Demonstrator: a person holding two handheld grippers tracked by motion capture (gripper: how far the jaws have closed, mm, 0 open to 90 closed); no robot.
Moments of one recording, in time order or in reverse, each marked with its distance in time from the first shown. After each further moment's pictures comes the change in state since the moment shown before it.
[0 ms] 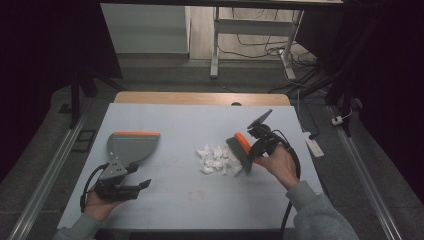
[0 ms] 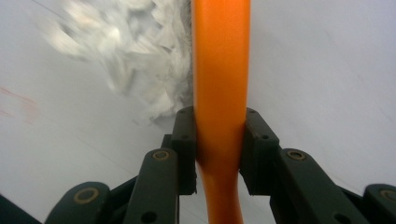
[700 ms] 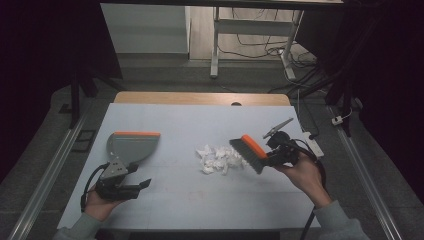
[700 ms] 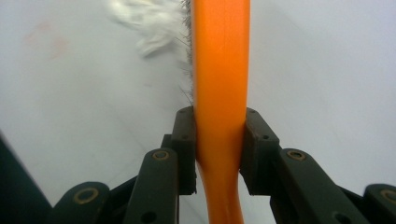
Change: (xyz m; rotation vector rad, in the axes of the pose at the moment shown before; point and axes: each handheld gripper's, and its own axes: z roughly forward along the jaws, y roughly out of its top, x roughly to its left) left arm -0.002 0.001 0.003 0.013 0.009 0.000; right arm -0.009 -0.060 -0.043 -0.190 -0.053 -0.255
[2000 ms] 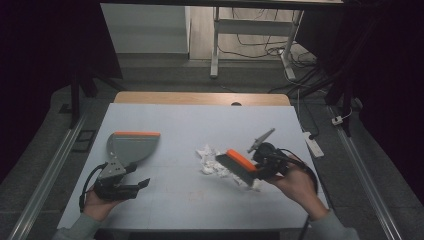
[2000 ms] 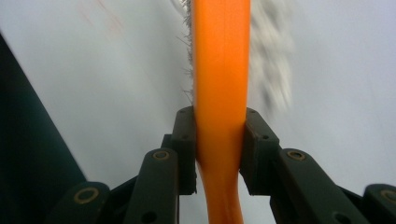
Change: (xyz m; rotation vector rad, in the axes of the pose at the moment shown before) left arm 0.003 -0.001 -0.003 -0.013 -0.002 -0.009; right arm 0.050 -0.002 0.000 0.083 0.046 -0.201
